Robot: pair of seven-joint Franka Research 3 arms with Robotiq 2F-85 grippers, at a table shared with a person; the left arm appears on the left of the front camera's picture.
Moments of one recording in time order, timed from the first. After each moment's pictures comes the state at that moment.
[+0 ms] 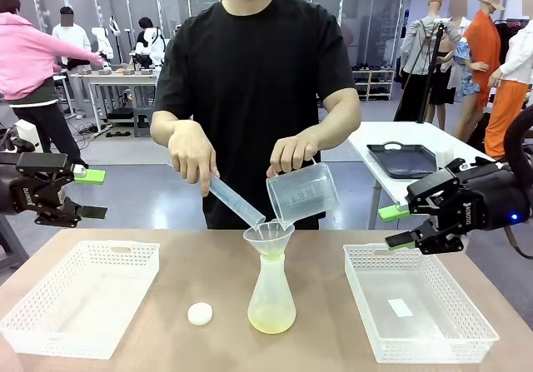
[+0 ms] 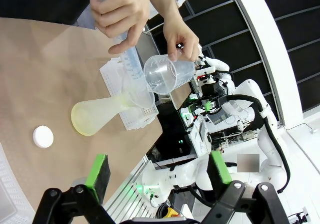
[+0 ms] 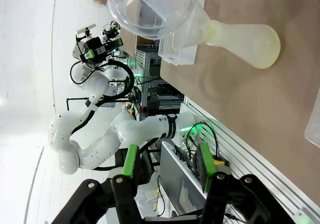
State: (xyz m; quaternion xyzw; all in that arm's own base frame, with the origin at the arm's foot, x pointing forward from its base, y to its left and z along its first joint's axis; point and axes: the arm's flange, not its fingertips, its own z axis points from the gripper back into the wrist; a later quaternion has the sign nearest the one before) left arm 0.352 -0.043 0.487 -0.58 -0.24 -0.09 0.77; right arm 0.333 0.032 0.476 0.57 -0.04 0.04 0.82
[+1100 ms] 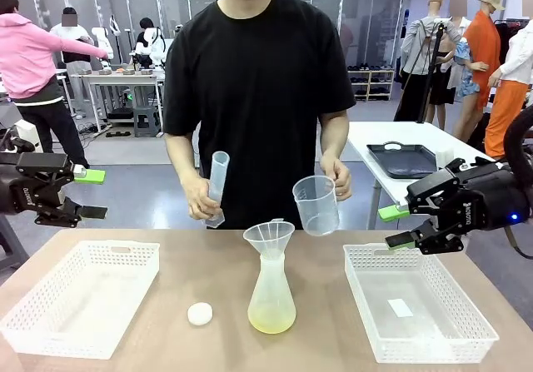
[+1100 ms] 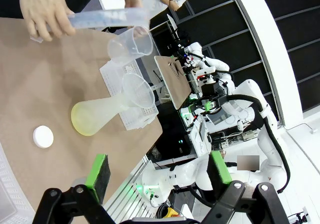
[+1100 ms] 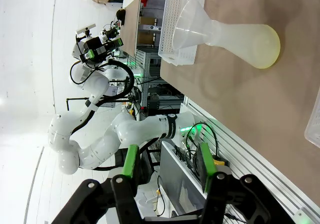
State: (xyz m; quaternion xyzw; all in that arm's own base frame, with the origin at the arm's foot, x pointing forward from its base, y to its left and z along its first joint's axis) left arm 0.352 -0.043 0.487 -0.58 -0.24 -0.09 0.77; right arm 0.333 0.032 0.476 0.57 -0.04 0.04 0.82
